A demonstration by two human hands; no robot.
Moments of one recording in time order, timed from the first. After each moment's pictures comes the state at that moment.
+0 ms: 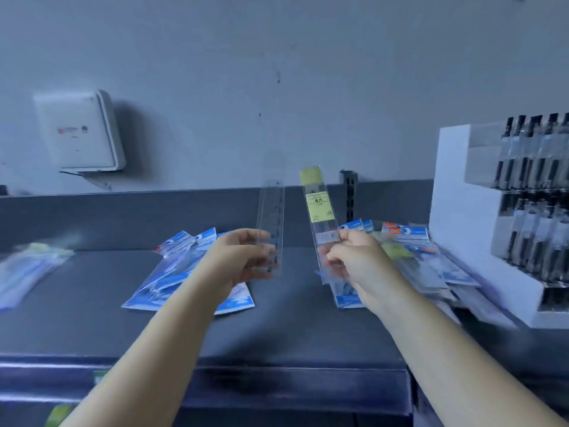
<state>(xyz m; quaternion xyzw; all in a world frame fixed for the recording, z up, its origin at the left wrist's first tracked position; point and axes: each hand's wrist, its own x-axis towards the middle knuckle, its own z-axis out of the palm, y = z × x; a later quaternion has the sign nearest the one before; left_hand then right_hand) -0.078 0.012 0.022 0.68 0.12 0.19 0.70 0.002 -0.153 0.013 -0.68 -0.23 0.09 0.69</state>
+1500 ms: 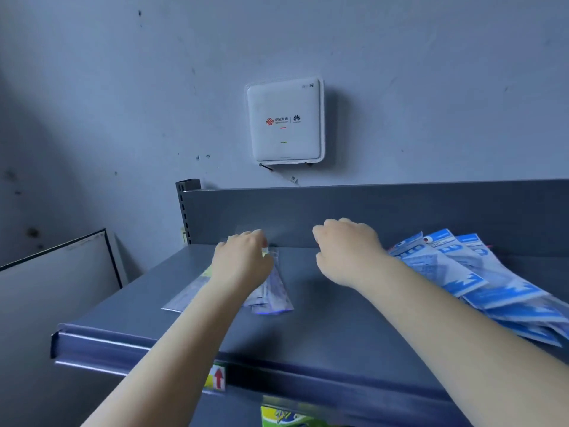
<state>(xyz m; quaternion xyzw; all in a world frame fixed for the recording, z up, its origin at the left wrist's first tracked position) -0.261 0.400 0.010 0.92 0.30 0.26 0.00 -0.173 0.254 0.037 -0.86 -0.47 -0.21 0.04</state>
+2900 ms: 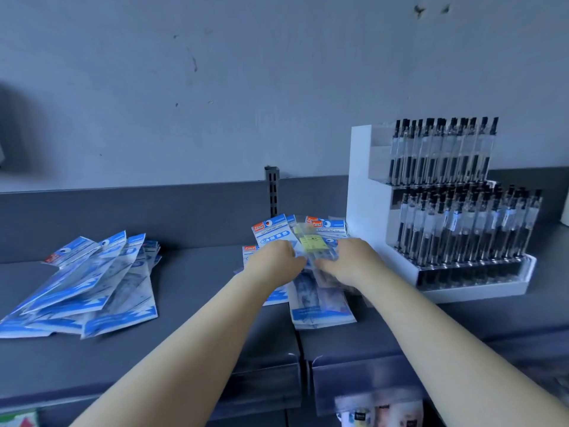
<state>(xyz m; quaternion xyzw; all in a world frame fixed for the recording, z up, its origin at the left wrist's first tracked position) 0.043 -0.113 -0.007 0.97 0.11 0.09 0.20 0.077 -0.251 -0.002 -0.97 -0.16 -0.05 0.18</state>
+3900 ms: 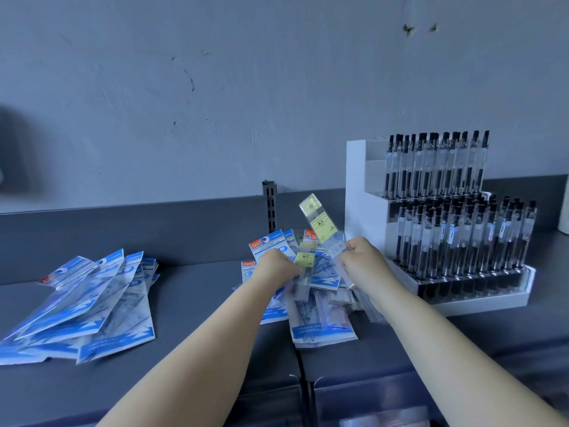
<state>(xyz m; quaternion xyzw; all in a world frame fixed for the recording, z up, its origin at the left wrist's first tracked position) 0.069 -0.111 -0.003 0.90 0.18 0.07 0.39 0.072 -0.263 0.005 -0.82 -0.16 -0.05 0.54</state>
